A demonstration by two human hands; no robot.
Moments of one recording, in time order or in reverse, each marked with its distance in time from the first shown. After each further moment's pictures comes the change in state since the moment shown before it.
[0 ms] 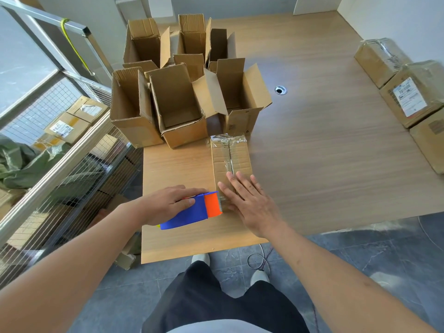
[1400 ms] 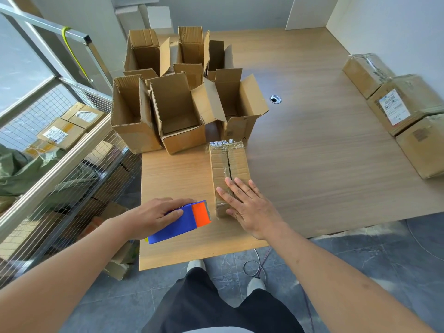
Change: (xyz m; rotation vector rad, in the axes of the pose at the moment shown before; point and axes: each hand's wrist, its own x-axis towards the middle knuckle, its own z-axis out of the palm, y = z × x) left_hand -0.025 -0.028 0.012 -0.031 0.028 0.042; right_hand 0.005 -0.003 -0.022 0.024 -0.203 0.041
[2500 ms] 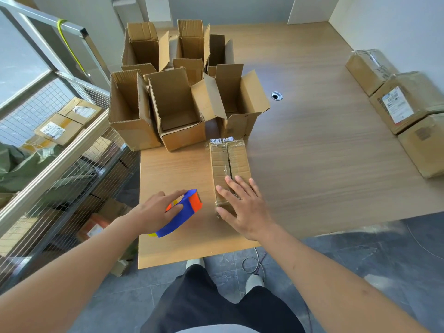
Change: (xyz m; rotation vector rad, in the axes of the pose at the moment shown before) left_hand 0.032 -0.024 0.021 0.137 0.149 -0.277; right_hand 0.006 -0.025 -0.007 0.169 0.115 0.131
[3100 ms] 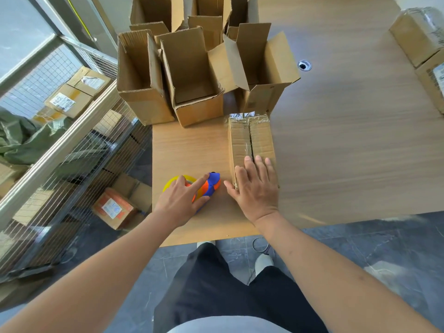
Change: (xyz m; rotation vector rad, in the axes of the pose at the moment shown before) left_hand 0.011 0.004 0.060 0.120 0.235 -0.017; right_hand 0.031 -0.022 0.058 -0.317 0.539 0.050
